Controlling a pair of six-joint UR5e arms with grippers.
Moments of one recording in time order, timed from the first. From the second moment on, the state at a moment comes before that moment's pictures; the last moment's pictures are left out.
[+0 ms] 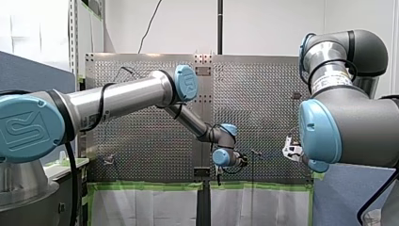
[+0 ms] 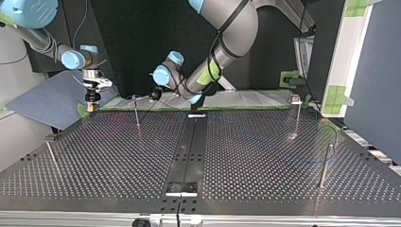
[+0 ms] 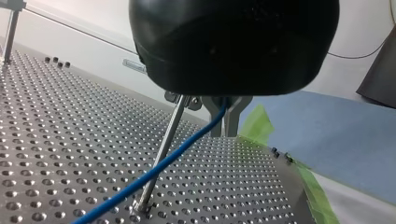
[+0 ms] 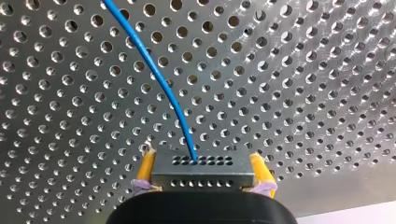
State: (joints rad) left arm -0.72 -2.84 -0.86 -2.81 -1.65 -1.89; right arm 1.55 -0.59 1.57 -1.03 1.25 1.79
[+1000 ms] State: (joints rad) left arm -0.72 -2.84 -0.85 -2.80 -1.65 -1.90; right arm 1.55 -0.58 1.56 -1.04 1.27 1.79
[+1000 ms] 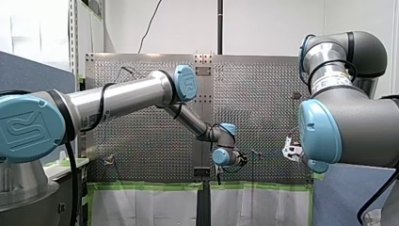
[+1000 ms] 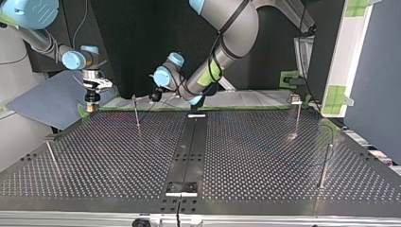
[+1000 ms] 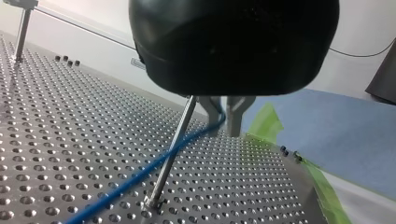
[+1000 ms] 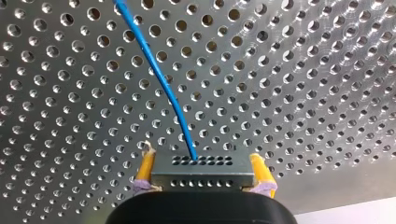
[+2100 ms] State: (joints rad) left arm -0.77 -2.77 -0.89 -2.82 -1.61 -1.82; right arm 1.55 -0.57 1.56 -1.03 1.26 1.79
